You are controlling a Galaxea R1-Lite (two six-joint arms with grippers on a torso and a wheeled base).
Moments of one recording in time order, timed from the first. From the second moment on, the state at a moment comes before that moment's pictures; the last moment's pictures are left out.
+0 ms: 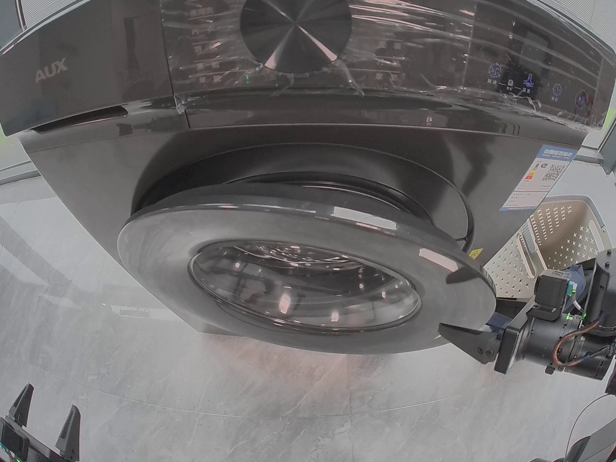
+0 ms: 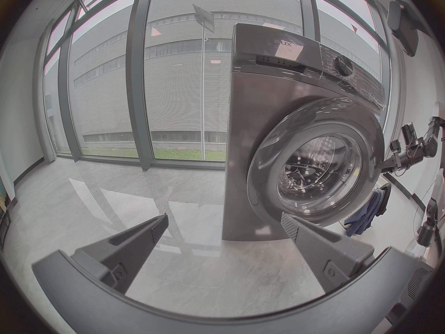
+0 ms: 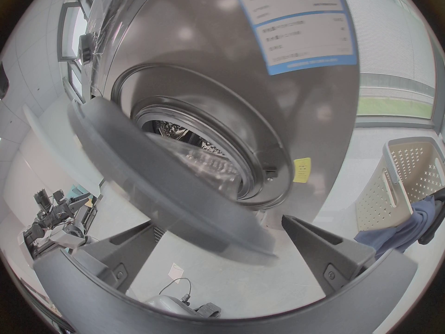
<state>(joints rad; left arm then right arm) 0.00 0.02 -0.02 0.00 0.02 -0.06 0.59 1.31 -0.34 -0.69 0.03 0.21</state>
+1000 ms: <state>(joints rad) 0.00 0.02 -0.02 0.00 0.02 -0.06 0.63 1.36 -0.37 -0.69 0.05 0.20</state>
